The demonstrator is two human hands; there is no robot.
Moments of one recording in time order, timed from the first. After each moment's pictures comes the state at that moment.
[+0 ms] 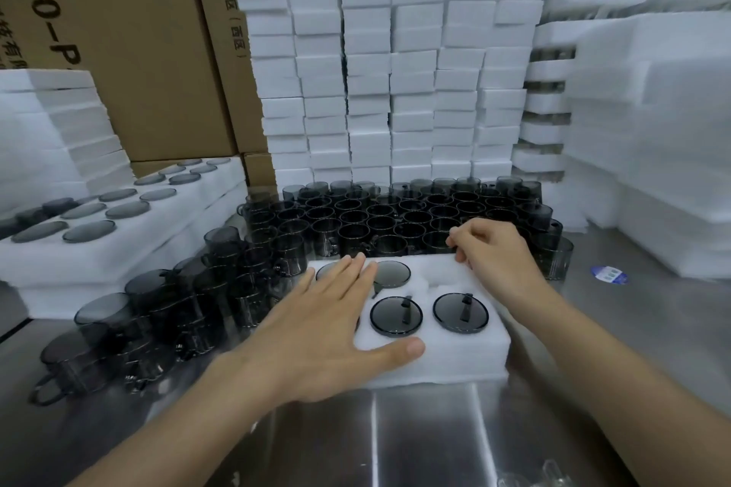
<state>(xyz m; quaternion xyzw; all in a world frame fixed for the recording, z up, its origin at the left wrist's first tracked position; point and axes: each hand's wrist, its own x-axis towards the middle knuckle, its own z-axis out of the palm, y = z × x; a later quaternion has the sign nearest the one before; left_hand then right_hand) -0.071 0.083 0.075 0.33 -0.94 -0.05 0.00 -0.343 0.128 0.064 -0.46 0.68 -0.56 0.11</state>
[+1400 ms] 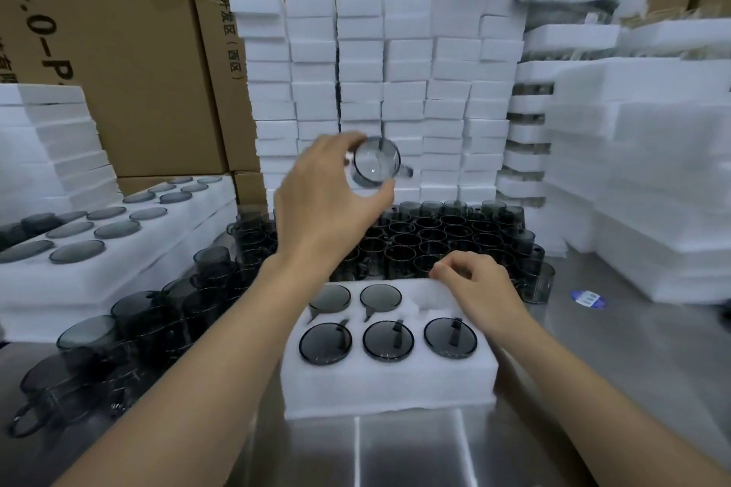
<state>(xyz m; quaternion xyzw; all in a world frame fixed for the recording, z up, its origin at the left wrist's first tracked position) -0.140 0.042 0.168 0.29 -0.77 -0.03 0.57 -0.342 0.131 0.059 -0.51 0.71 -0.49 0.08</state>
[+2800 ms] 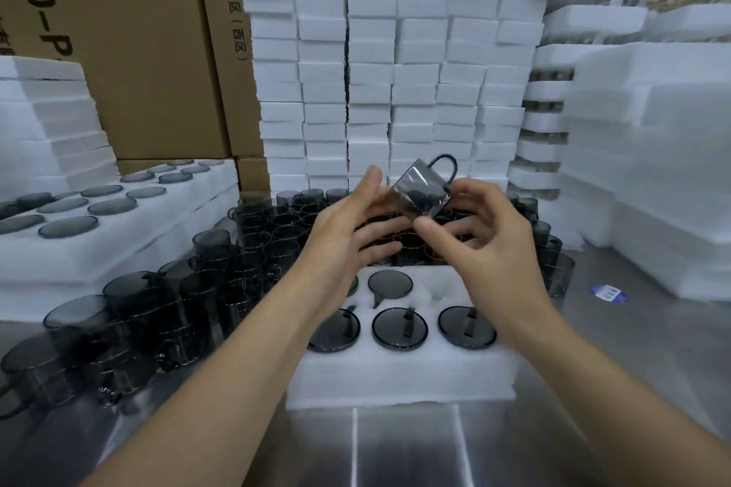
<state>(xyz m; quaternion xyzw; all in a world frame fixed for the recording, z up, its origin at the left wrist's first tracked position) -0.135 0.042 0.109 0.15 -0.61 -0.66 0.41 -0.291 0.145 0.090 -0.53 0.51 -0.68 0.05</state>
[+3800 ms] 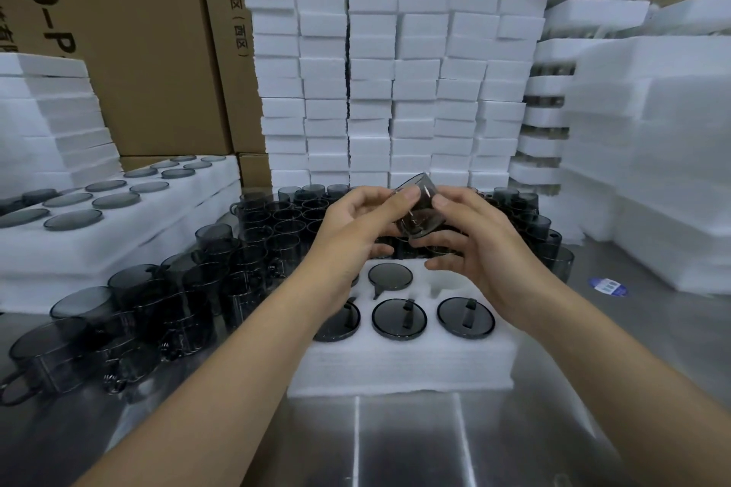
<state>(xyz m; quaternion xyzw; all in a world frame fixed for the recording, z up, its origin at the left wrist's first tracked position) -0.140 0.046 0.105 0.21 -0.66 -0.59 0.42 -0.295 0.150 0.106 -0.48 0.49 -0.65 0.33</state>
